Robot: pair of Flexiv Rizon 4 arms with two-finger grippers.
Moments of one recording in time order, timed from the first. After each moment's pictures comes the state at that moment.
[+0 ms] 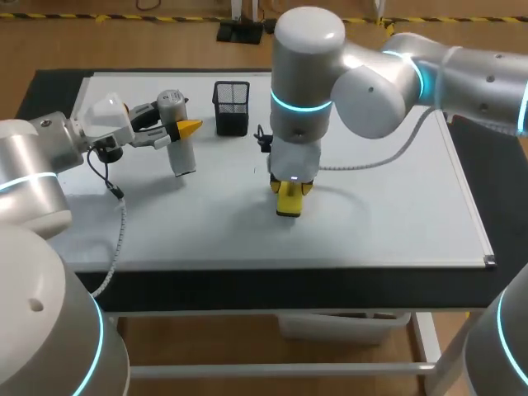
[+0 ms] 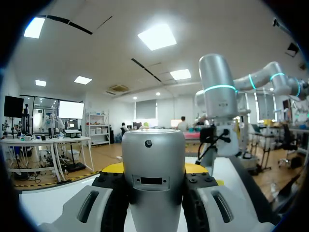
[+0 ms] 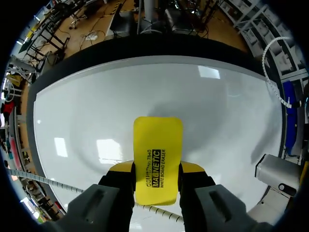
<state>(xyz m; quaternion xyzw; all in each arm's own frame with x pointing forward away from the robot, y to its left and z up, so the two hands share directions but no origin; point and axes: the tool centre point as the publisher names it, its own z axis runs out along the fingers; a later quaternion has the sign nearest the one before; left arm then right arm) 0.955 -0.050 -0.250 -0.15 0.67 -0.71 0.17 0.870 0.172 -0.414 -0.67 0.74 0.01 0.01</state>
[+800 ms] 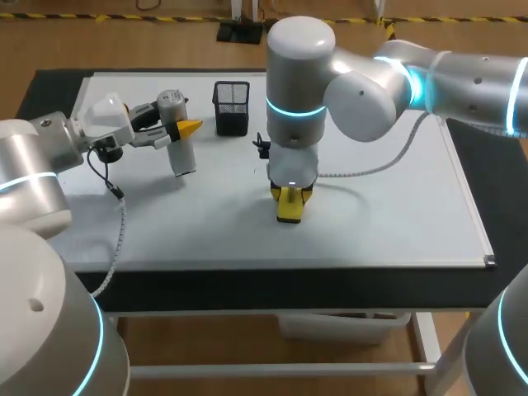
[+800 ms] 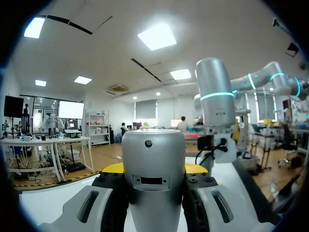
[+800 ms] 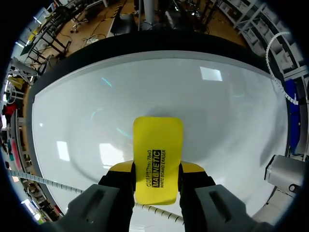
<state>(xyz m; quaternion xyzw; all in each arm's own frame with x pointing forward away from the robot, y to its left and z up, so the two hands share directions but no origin) 0.955 -0.050 -0.250 -0.15 0.67 -0.71 0.17 0.869 0.165 -0.432 -0.66 0.75 0.02 -0.02</state>
